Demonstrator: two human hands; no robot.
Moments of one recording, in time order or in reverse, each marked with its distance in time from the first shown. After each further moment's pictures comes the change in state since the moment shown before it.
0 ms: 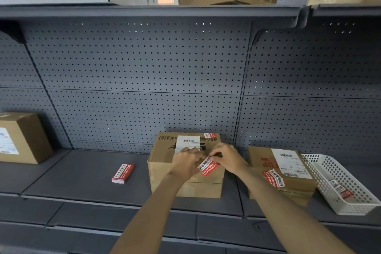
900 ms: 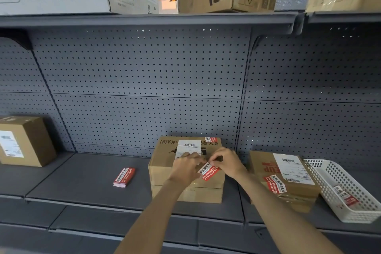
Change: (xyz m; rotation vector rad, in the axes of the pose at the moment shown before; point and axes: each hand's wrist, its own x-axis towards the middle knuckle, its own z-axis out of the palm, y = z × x) left_hand -0.002 0.003 0.003 -0.009 0.008 -0.049; right_hand 0.002 0.003 0.005 0.101 0.023 0.051
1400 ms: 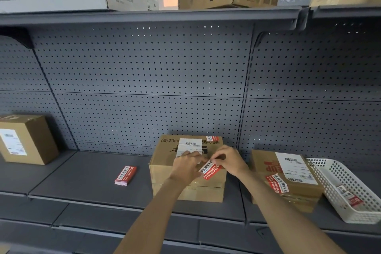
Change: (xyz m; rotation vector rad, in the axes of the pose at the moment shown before) left_hand 0.002 -0.003 0.004 -0.007 0.026 0.015; right_hand 0.003 0.007 -0.003 0.080 -0.010 0.019
